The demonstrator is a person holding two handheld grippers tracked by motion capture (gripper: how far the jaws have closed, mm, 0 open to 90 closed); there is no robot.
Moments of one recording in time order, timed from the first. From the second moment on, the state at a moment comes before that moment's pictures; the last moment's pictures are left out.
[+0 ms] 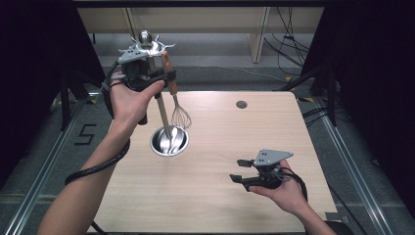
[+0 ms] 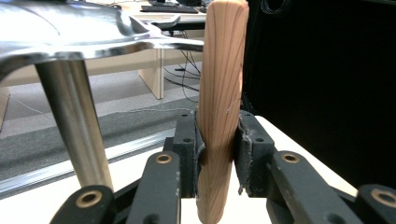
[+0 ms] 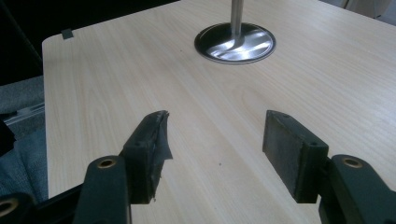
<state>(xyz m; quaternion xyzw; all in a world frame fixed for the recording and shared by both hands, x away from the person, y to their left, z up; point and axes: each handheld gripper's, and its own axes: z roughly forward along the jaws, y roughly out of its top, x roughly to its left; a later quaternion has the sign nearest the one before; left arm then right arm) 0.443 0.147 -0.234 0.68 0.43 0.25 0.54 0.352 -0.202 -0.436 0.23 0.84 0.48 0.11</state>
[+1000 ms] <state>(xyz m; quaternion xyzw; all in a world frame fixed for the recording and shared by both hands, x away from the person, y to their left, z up) 0.445 0.162 -0.246 0.66 0.43 0.26 0.56 0.349 -0.201 -0.438 0.24 0.84 0.47 0.09</state>
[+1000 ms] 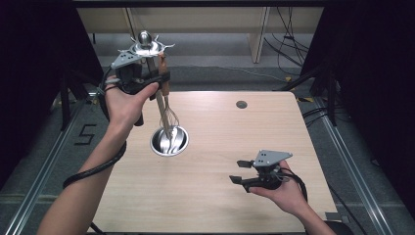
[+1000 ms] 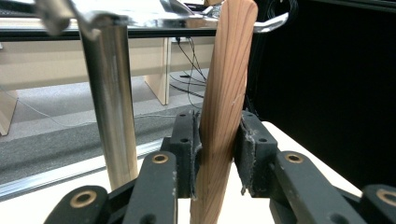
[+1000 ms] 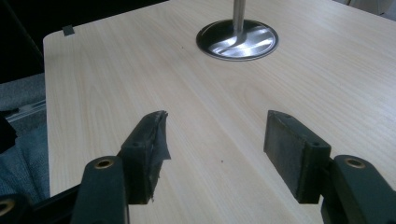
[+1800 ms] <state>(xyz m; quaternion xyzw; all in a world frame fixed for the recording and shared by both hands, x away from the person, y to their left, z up) 0.406 0.176 -0.266 0.67 0.40 0.28 0.56 0.351 -0.205 -0.436 0.25 0.83 0.48 0.10</state>
